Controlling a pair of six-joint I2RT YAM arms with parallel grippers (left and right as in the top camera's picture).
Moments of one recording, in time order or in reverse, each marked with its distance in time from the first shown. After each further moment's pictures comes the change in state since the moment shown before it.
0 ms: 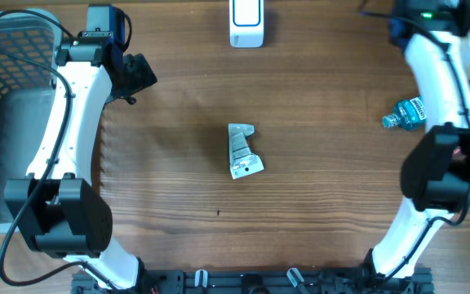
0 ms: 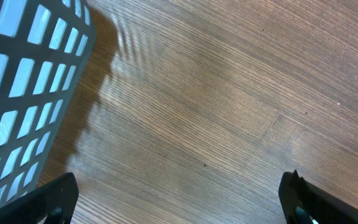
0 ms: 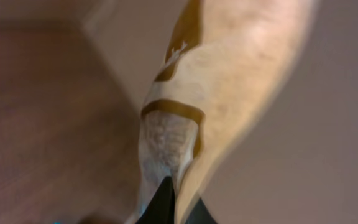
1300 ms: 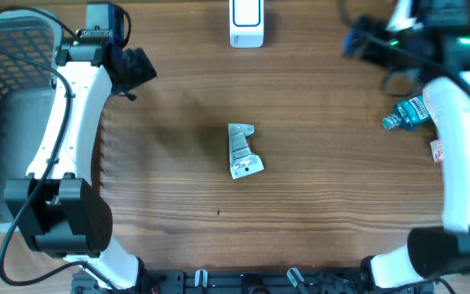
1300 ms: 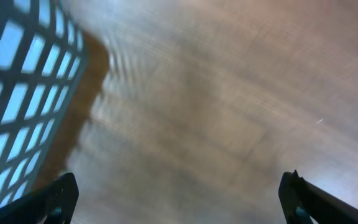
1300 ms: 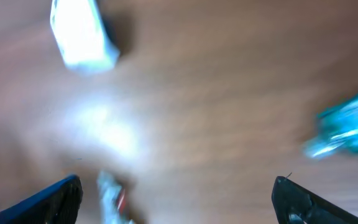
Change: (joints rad) left arm 0.000 0.000 -0.001 0.082 -0.001 0.000; right arm 0.183 -0.394 -0.029 -0.580 -1.241 0.488
